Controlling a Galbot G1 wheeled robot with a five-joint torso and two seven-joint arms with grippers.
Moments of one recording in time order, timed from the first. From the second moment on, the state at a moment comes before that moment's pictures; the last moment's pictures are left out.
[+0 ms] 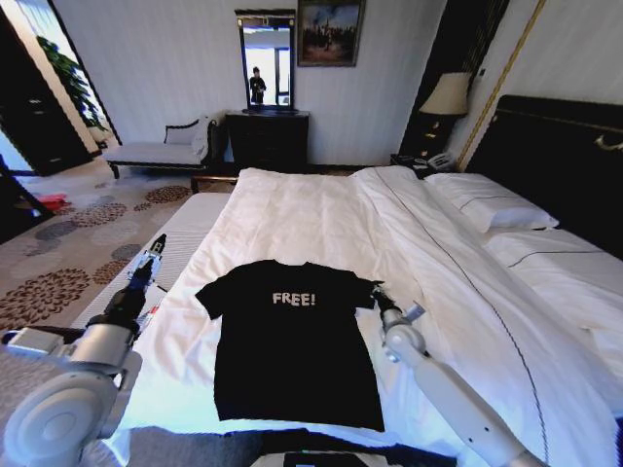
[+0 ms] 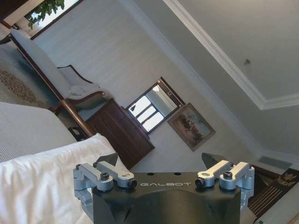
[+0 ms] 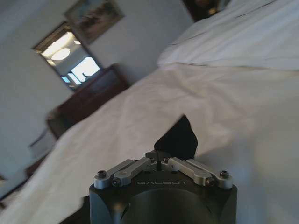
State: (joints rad) left arm 1.47 -1.29 -0.98 -2.50 -1.43 0.29 -0.36; right arm -0.95 1.00 0.07 1.60 1.24 0.17 0.37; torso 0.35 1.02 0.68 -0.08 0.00
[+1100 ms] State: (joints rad) left arm 1.47 -1.29 -0.96 -2.50 -1.39 0.28 -0.35; right arm -0.82 1.15 -0.17 1.46 1.11 0.26 0.21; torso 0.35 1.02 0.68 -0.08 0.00
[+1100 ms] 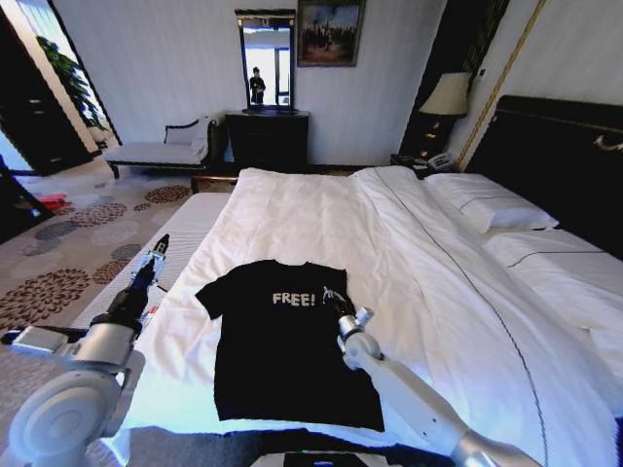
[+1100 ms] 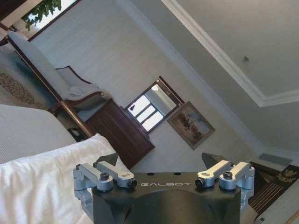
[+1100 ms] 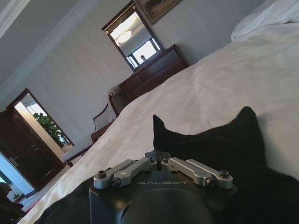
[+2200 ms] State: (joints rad) left arm 1.45 -1.30 -0.92 -2.47 -1.36 0.28 -0.35; right arm -0.98 1.02 -0.08 1.69 1.18 0.24 0.35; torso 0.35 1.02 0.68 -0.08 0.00
